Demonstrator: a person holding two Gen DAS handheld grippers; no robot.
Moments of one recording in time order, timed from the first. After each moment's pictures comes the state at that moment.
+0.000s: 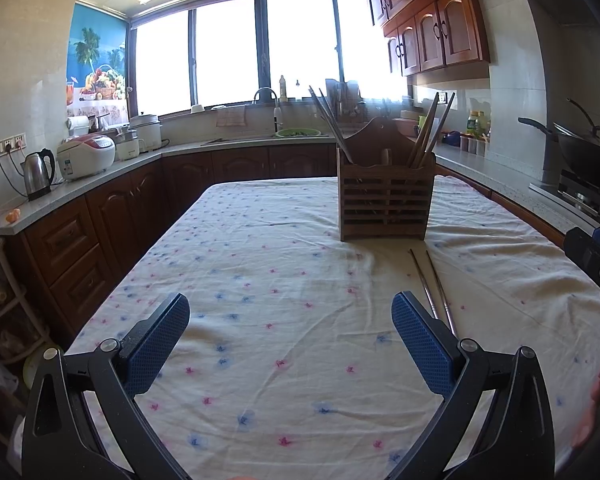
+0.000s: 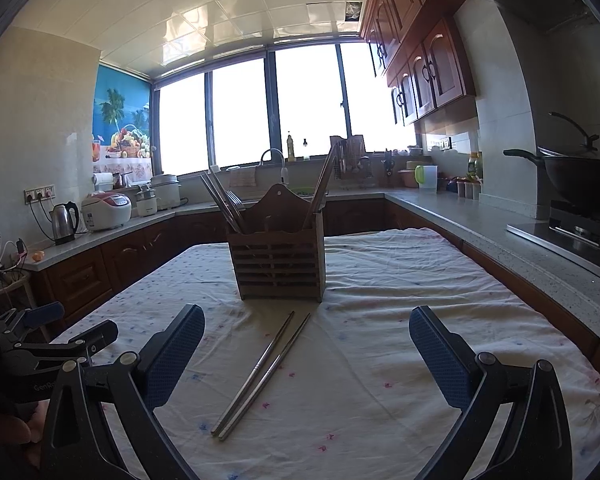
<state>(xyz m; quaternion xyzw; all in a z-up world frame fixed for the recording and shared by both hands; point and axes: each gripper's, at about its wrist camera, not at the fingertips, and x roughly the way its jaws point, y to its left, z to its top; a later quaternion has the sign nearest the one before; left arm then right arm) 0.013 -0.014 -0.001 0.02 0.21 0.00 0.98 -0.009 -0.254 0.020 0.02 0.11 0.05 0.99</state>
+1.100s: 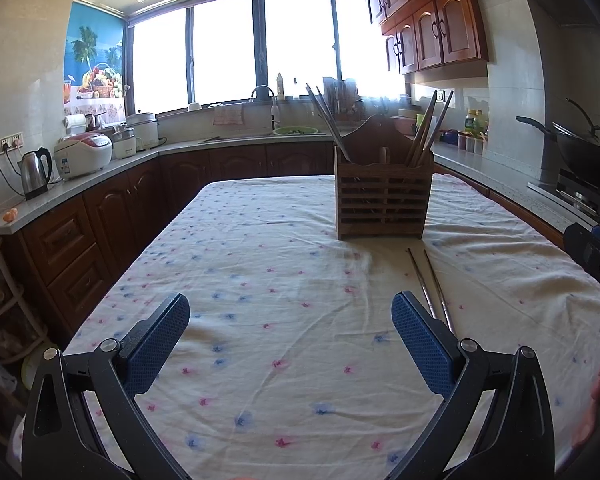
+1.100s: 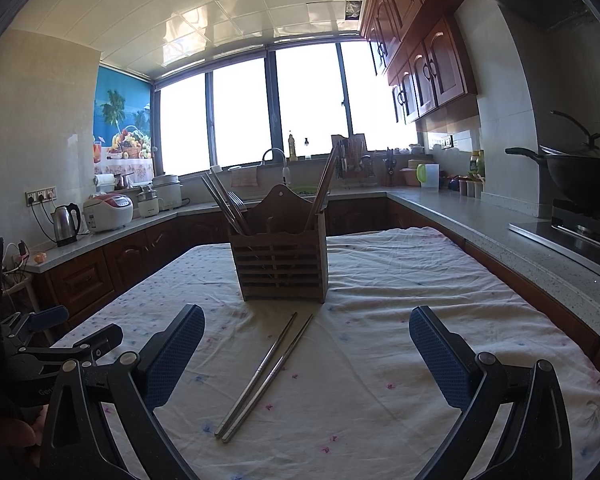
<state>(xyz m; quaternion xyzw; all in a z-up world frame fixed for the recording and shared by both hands) 0.014 -0.014 -0.001 0.02 0.21 0.00 0.98 -0.009 -0.252 0.021 0.02 0.11 0.05 0.99</state>
